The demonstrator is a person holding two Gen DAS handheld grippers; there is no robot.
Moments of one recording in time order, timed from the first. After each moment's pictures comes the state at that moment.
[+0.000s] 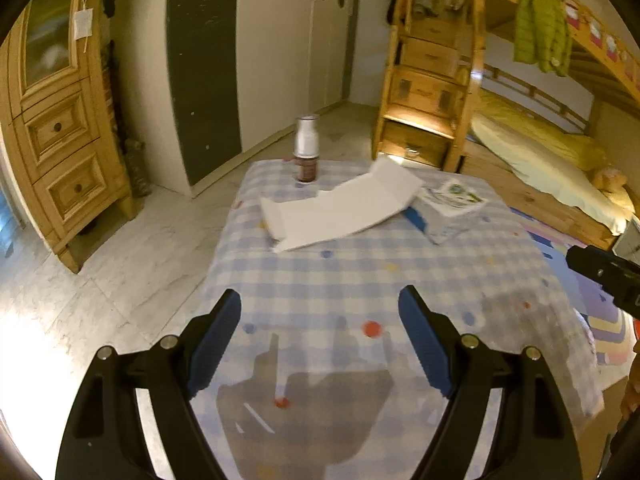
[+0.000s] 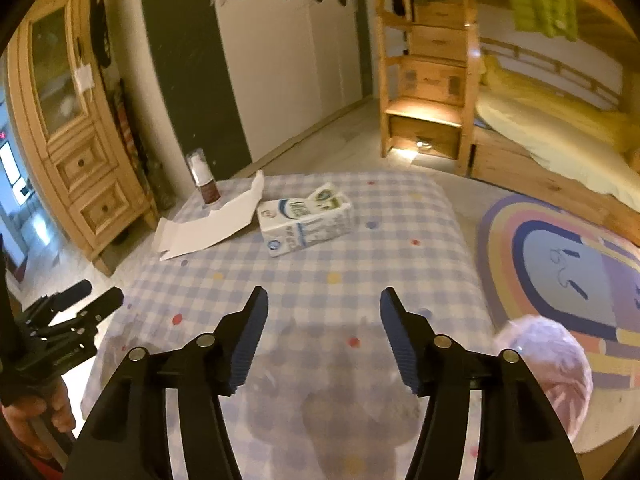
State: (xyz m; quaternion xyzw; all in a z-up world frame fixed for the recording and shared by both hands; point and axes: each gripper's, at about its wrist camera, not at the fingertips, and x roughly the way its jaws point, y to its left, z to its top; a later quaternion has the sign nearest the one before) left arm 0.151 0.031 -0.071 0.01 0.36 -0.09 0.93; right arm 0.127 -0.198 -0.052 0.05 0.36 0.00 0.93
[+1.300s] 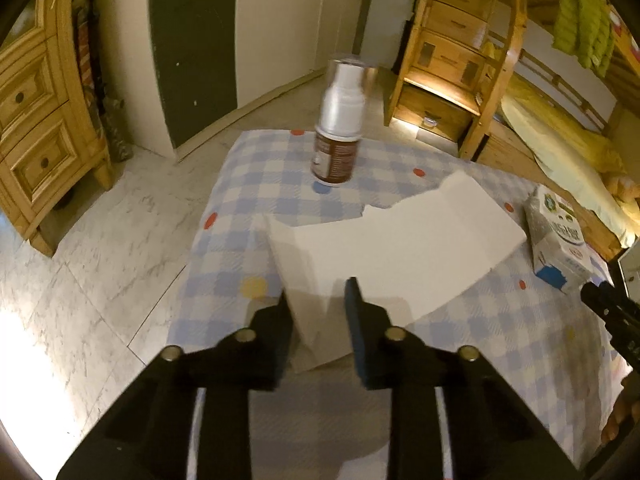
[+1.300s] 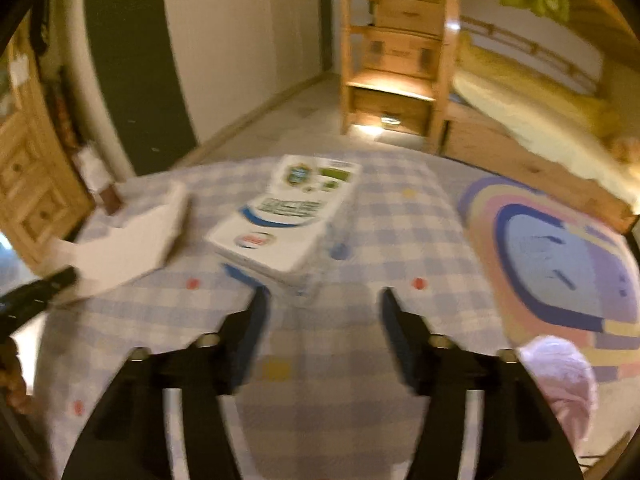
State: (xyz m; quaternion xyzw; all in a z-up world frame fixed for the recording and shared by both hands) left arm 0.299 0.033 -0.125 -0.01 0.44 -0.10 0.89; right arm 0.226 -0.222 -0.103 0.06 0.39 -0.06 0.92
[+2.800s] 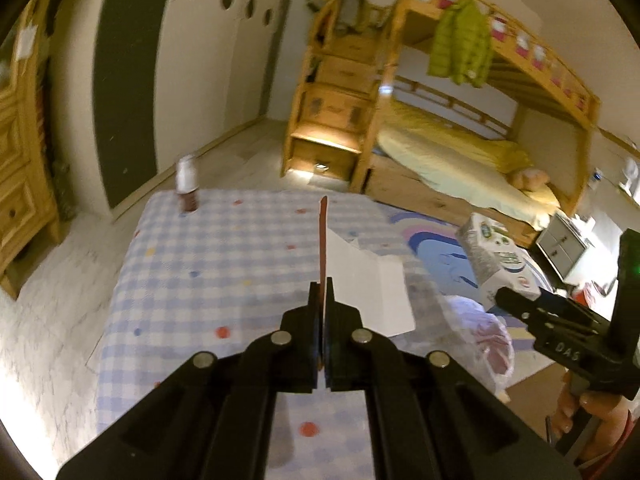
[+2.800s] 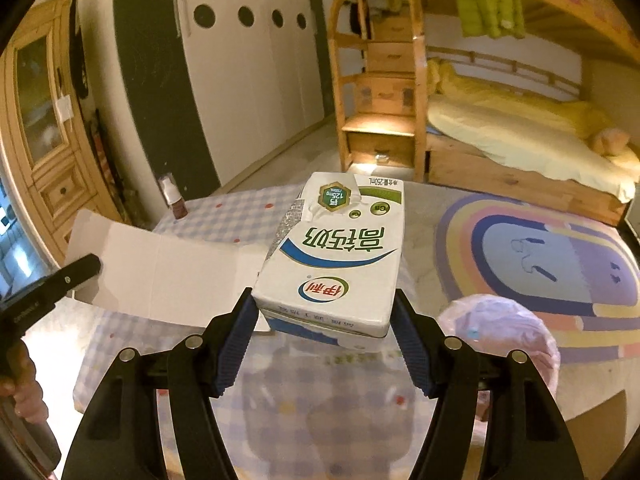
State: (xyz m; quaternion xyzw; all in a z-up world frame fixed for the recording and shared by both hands) left arm 0.088 -0.042 -0.018 -0.01 0.32 -0.25 0.91; right arm 0.022 -0.259 -0.032 0.09 0.31 -0.07 0.94
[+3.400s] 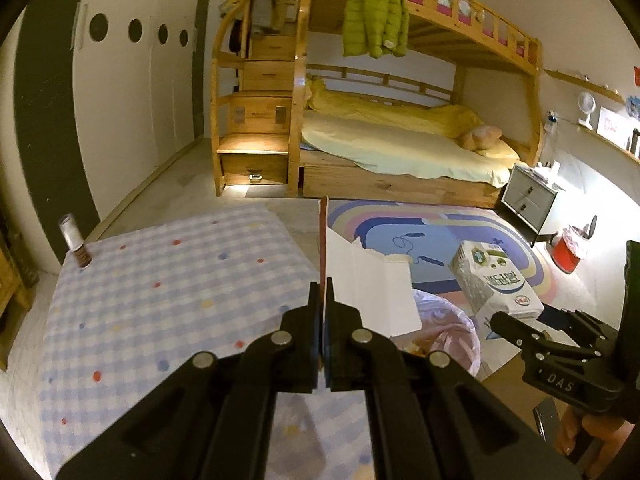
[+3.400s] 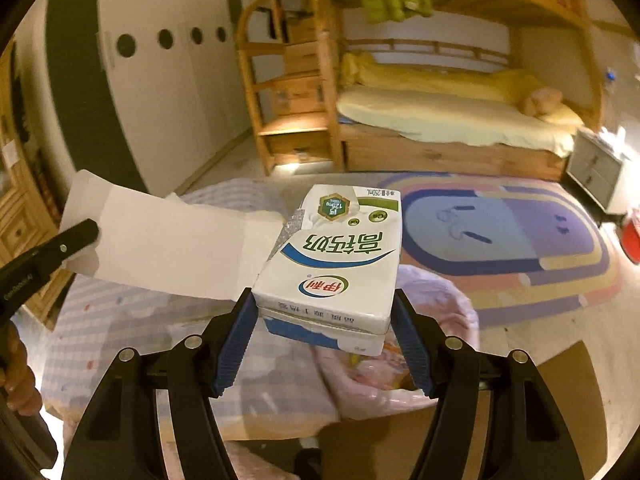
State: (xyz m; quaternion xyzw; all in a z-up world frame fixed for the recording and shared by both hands) left arm 0.056 -0.208 -0.018 0.07 0.29 -0.32 0.90; right arm -0.053 -0.370 -0.048 0.14 0.31 -0.18 0.92
